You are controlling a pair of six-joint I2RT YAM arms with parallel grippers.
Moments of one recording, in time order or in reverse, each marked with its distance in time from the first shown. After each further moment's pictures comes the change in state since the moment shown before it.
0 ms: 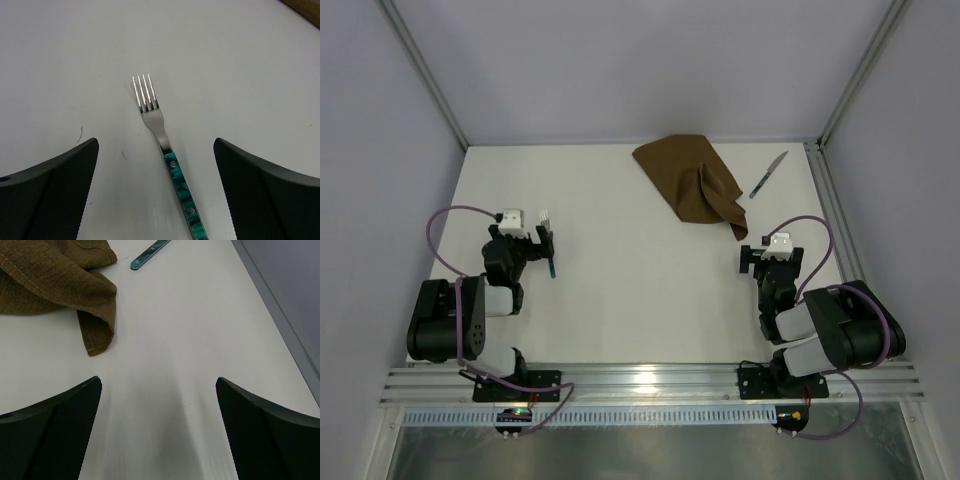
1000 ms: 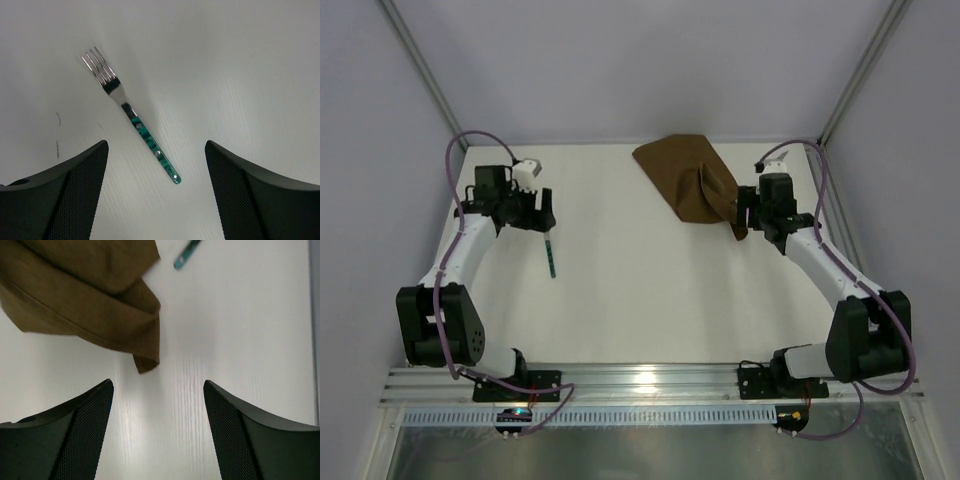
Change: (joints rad) left arm -0.033 -0.034 0.843 -1.467 0.167 0.213; right arm -0.021 -0.121 0.912 -1.503 -0.165 0.198
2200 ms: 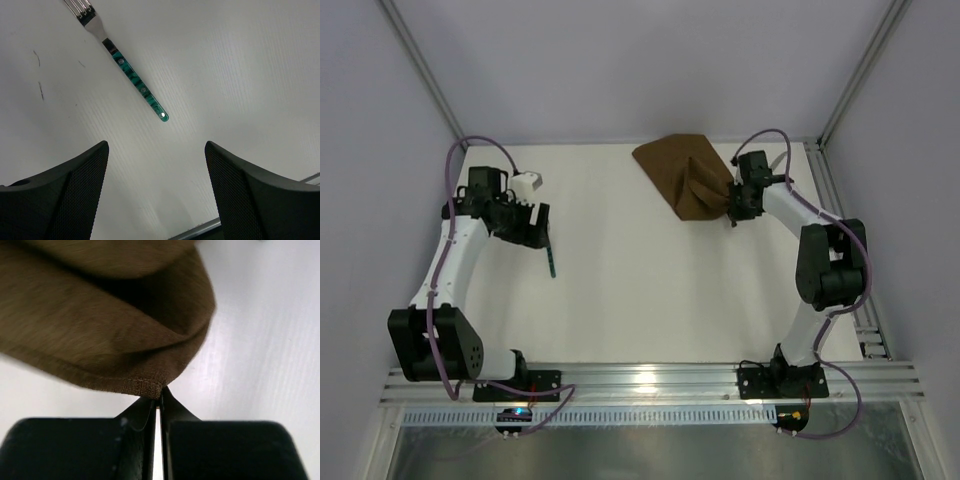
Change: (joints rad) left arm 0.000 -0.088 0.062 -0.415 -0.022 0.126; right arm -0.070 0.534 0.339 -0.235 -0.209 0.021
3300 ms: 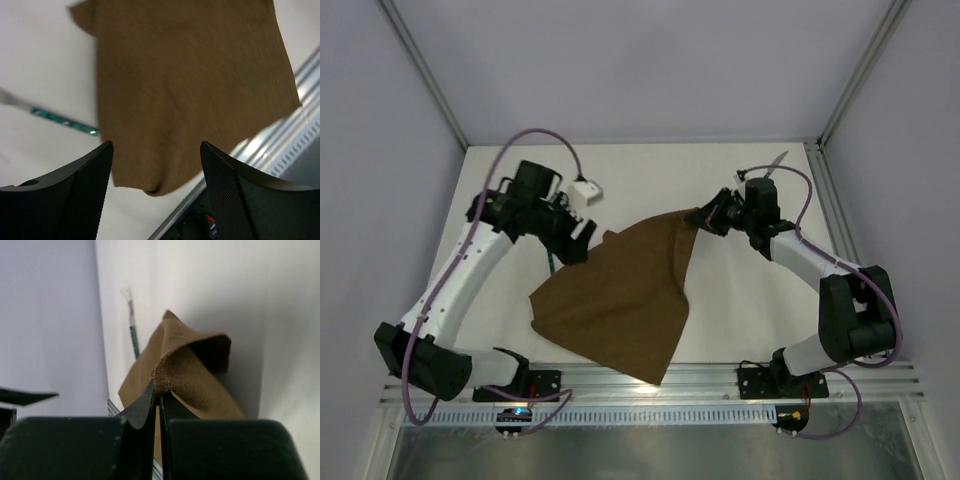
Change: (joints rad) left arm -0.293 -0.075 0.275 -0.257 0.051 0.067; right arm 0.148 -0.378 -0.369 0.595 -0.567 0.820
